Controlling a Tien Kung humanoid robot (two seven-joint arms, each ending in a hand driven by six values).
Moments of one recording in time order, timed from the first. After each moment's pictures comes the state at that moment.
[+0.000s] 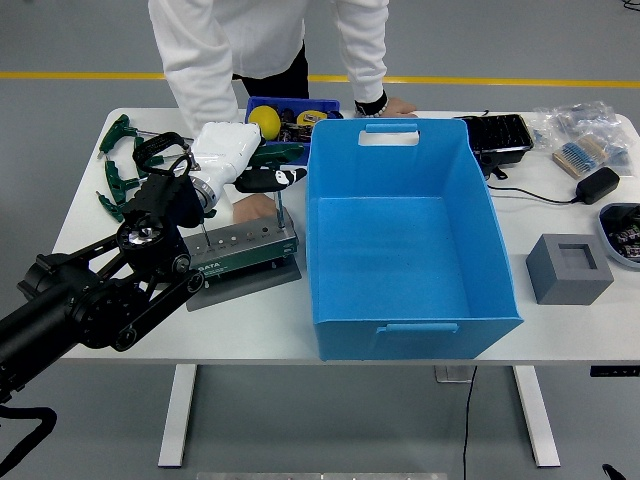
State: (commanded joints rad) left arm -0.73 0.18 -0.73 -1.09 2.10 0.14 0.35; right arm 0.21 -0.21 0.31 0.26 -0.02 -0.33 -0.11
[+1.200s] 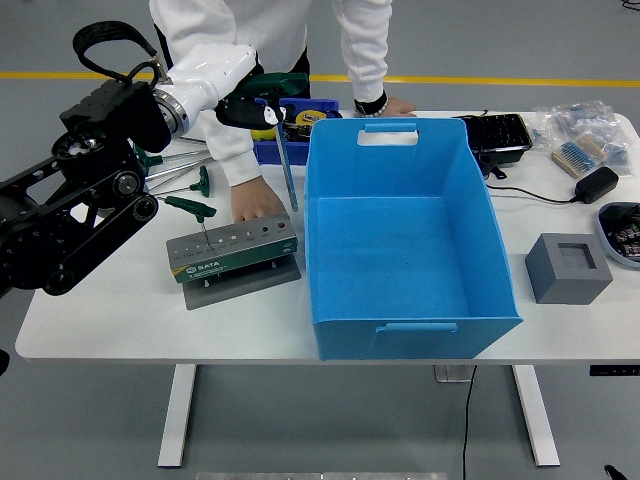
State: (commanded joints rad) left arm -0.91 0.36 -0.83 -1.36 1.88 -0.11 0.37; right arm 0.21 -0.21 0.31 0.26 -0.01 -0.33 -0.11
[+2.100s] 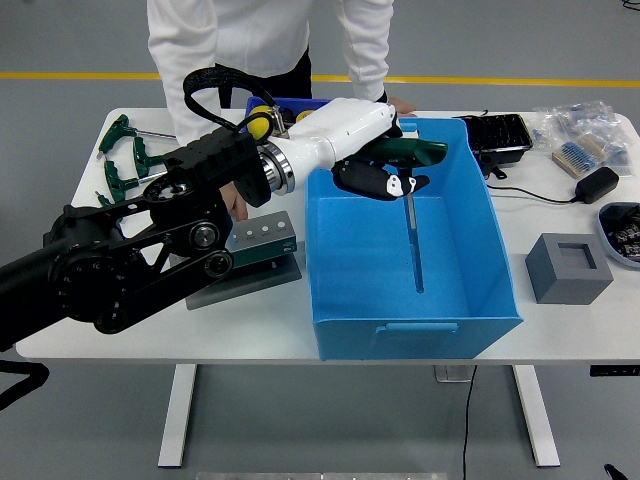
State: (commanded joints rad) left arm -0.95 0.21 -0.54 -1.43 1.63 -0.01 0.21; right arm 0.21 -0.21 0.31 0.26 -0.03 -0.33 -0.11
